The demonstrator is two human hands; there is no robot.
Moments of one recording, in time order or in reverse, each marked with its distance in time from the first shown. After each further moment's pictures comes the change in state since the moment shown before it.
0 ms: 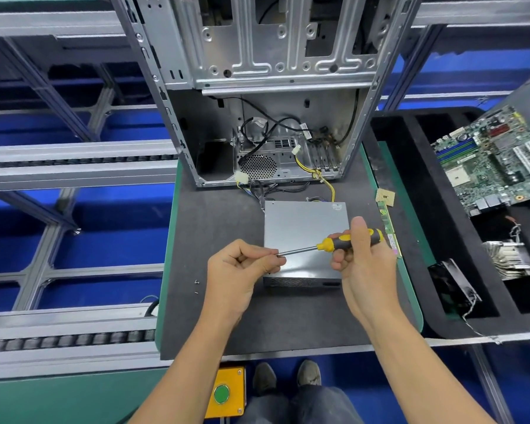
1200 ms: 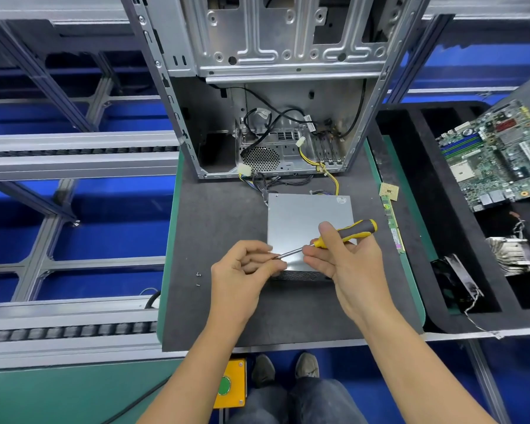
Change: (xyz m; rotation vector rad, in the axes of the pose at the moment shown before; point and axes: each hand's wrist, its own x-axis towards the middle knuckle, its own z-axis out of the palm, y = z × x) left_hand -0.015 -0.013 -0.003 0.227 0.083 0.047; right_hand -0.017 0.001 0.014 -0.023 -0.113 0.108
